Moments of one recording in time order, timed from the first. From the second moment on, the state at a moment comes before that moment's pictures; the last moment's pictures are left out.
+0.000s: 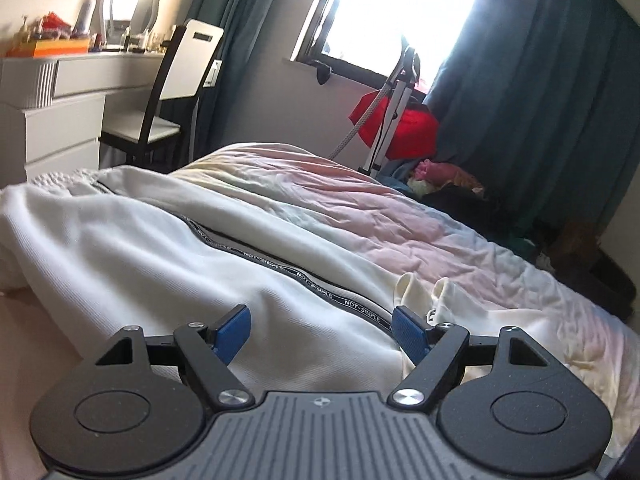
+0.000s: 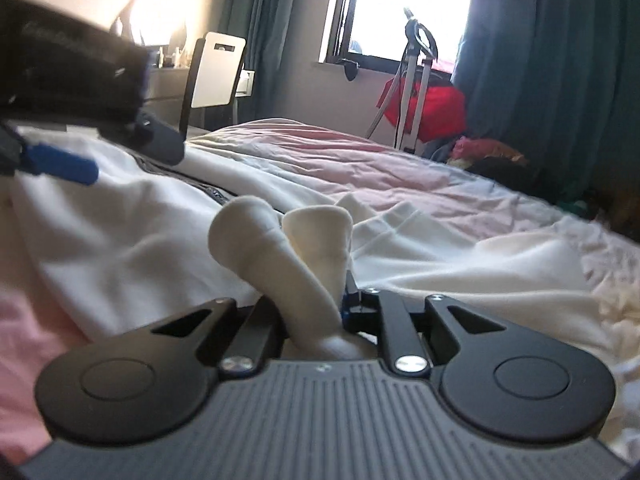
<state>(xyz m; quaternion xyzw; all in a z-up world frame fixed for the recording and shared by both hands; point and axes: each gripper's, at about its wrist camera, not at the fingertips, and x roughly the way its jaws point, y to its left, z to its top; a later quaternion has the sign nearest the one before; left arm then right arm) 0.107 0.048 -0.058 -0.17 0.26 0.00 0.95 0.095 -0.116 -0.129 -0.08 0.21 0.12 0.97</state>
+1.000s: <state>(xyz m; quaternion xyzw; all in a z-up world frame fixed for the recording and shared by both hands) 0.118 -0.016 -0.087 -0.13 0.27 -0.20 0.93 0.212 -0.209 -0.075 0.19 0.33 0.14 0.91</state>
